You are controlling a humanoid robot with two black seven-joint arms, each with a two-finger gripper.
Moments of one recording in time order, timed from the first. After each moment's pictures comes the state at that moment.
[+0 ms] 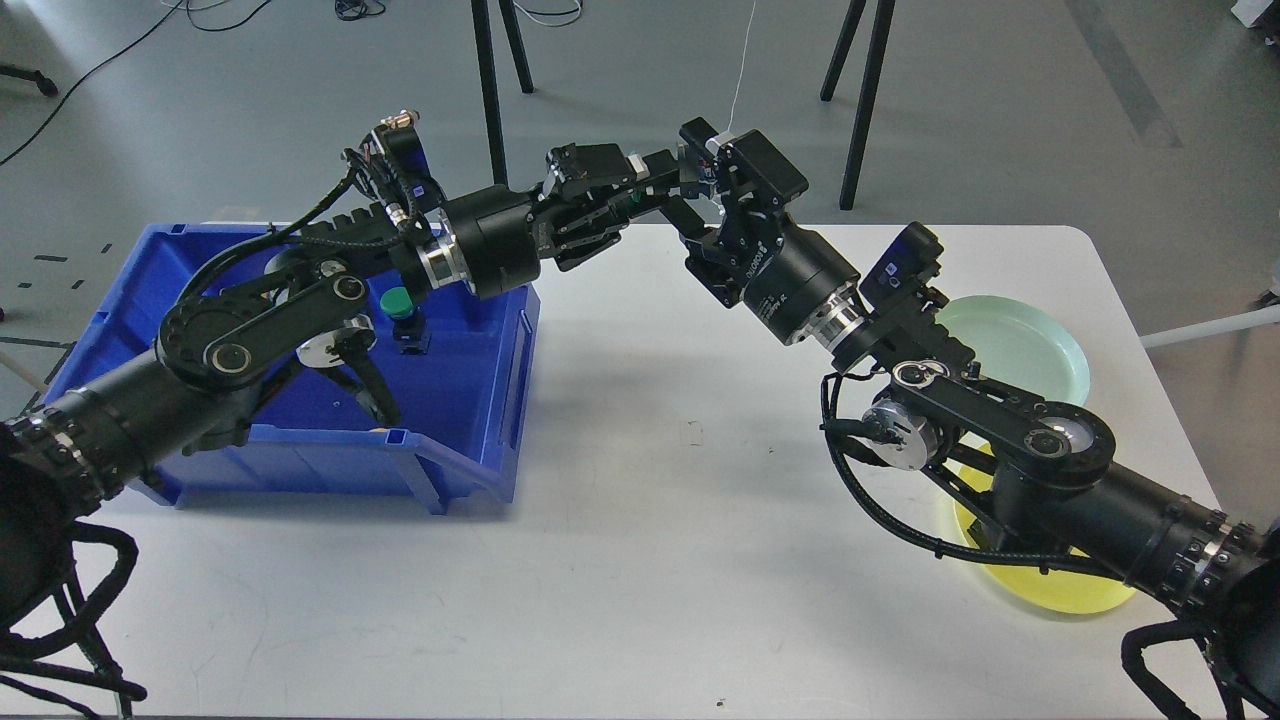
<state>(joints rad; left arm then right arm) -0.98 0.30 -0.41 -0.88 0.77 -0.49 -0.49 0.78 -0.19 0.51 1.11 -0.57 0.02 0.49</state>
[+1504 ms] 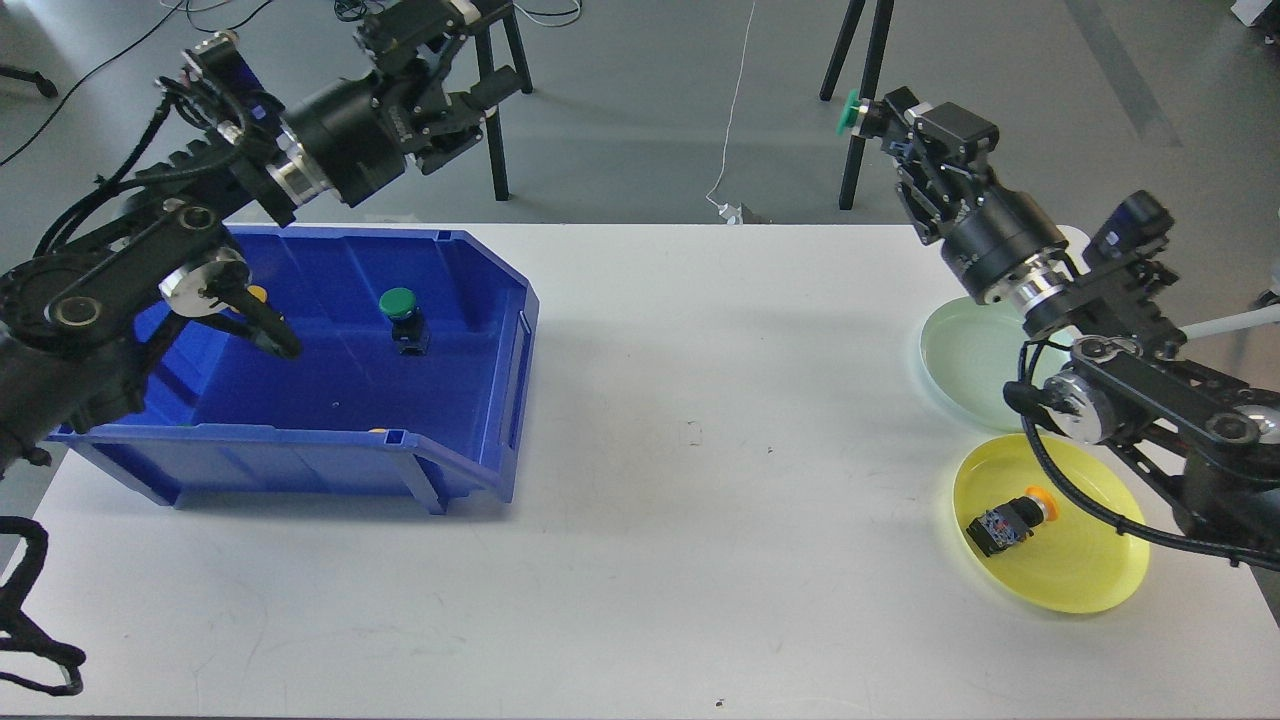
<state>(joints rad) -0.94 0.53 -0.66 -0.89 0.72 -0.49 -0.49 0.71 -0.61 0.57 1.11 -0.63 -0.10 0.49</state>
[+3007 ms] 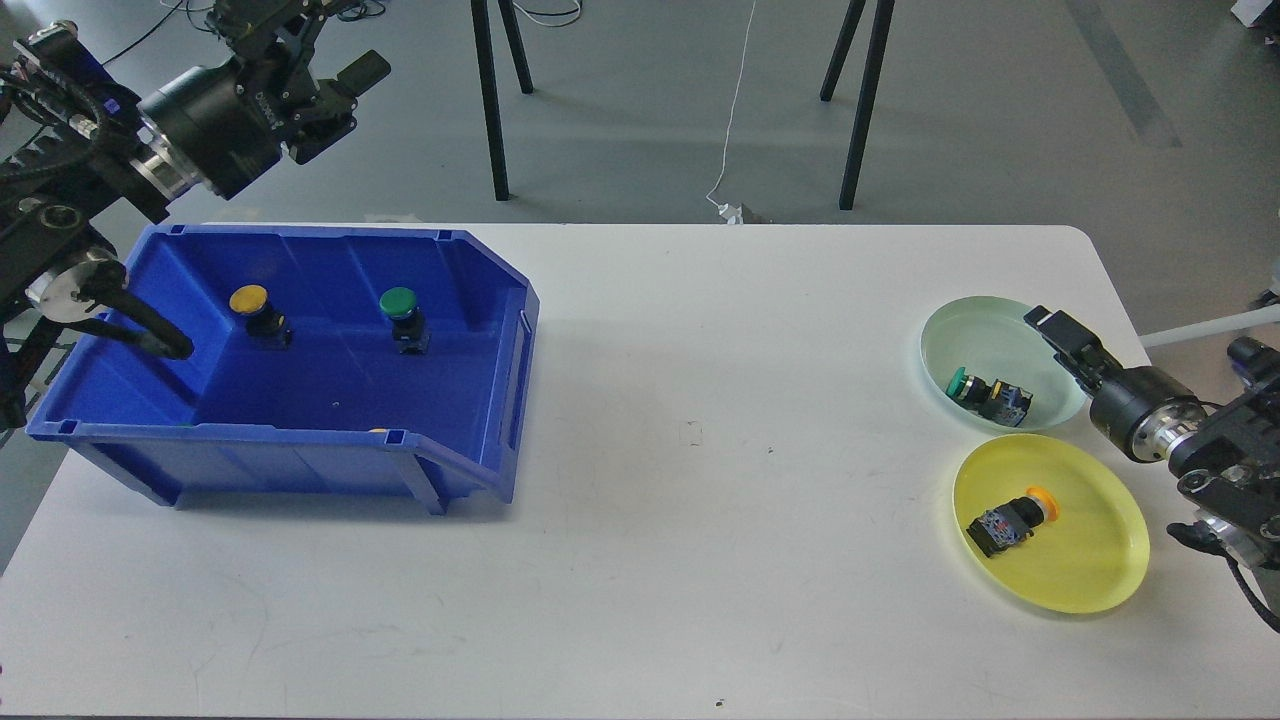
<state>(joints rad) -0.89 0.62 -0.68 -0.90 0.72 -0.49 -0.49 0.67 -0.59 0.17 0.63 -0.68 -0.09 0.49</state>
